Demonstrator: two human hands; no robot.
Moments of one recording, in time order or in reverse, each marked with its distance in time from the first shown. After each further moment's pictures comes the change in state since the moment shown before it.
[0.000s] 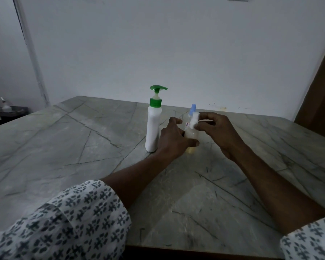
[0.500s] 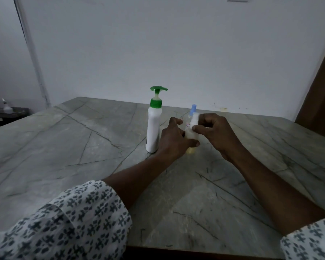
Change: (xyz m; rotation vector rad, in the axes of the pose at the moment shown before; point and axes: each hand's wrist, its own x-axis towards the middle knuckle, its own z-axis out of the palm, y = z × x) left_hand 0.002 -0.003 0.002 -0.014 0.003 0.019; right_hand -0.001 0.004 0.003 -0.056 0.020 -0.089
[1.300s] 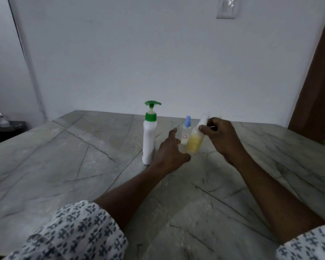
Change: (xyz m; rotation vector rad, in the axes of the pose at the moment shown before) left_hand -0.002 -0.001 -0.004 0.070 -0.087 0.063; right_hand 0.013 0.000 -0.025 -0.020 0.130 0.028
